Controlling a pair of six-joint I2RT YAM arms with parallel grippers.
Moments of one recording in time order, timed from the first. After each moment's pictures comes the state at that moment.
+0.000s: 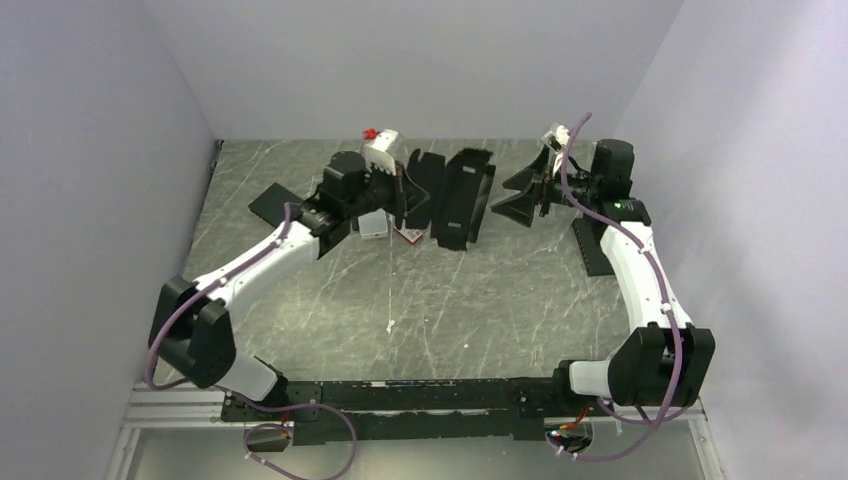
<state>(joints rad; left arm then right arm) -0.60 1.52 1.20 0.03 0.35 -0.36 -0.02 1.30 1.19 -0.34 -1.15 -0.22</state>
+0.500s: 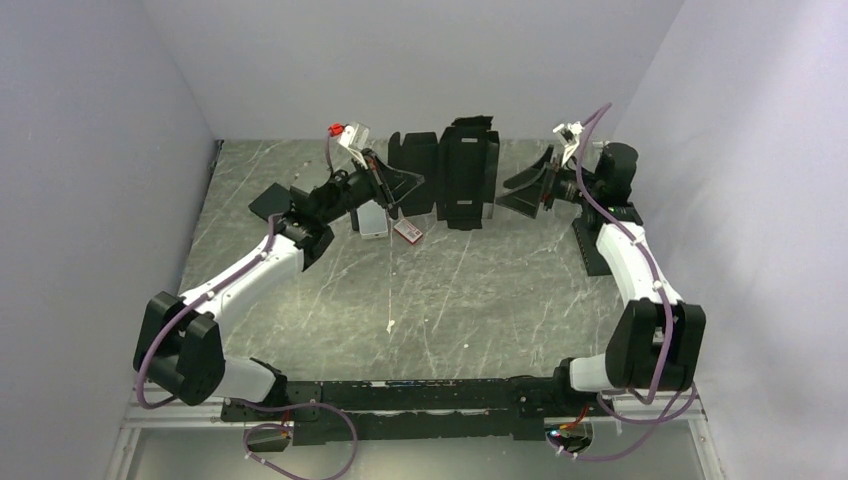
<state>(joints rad) -0.51 1.37 1.01 0.46 0.47 -0.57 -0.10 1.35 1.02 0.16 -1.30 0.30</state>
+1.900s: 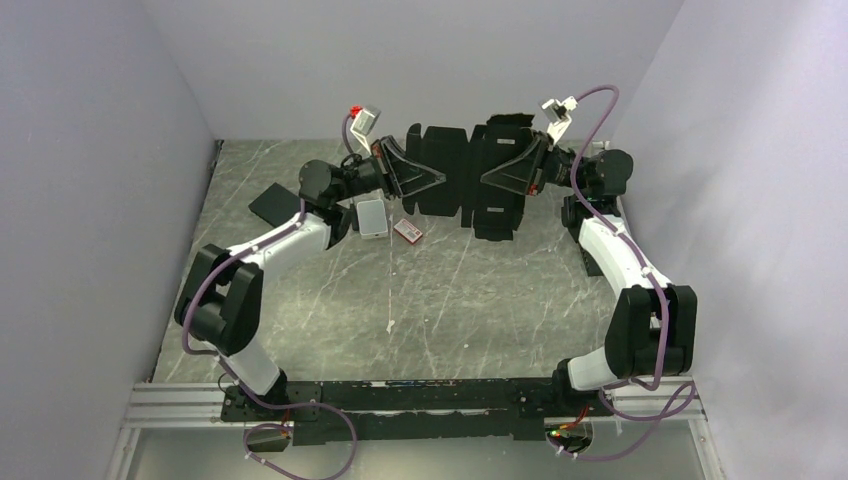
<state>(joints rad) -0.50 1.65 1.13 1.17 0.90 -1.12 0.05 1.45 1.06 0.99 -1.34 1.13</state>
